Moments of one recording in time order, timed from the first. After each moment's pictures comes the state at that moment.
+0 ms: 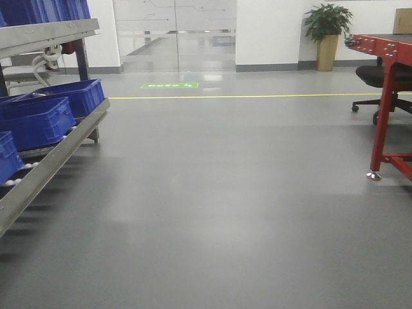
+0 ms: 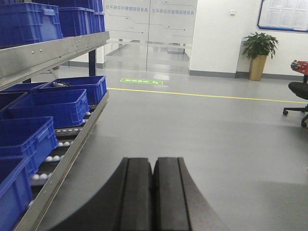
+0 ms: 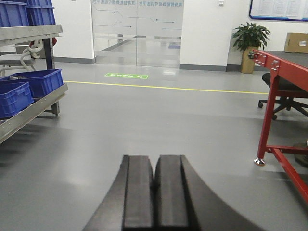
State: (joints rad) left arm 0.03 0.00 0.00 0.03 0.04 -0.06; right arm -0.03 0.00 0.00 0.10 0.07 -0.08
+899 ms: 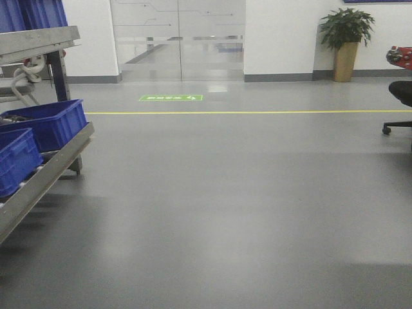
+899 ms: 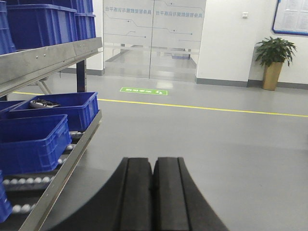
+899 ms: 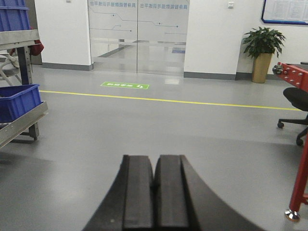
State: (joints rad) left arm 0.03 0.00 0.00 0.03 0.04 -0.06; right arm -0.03 0.00 0.00 0.10 0.07 -0.08
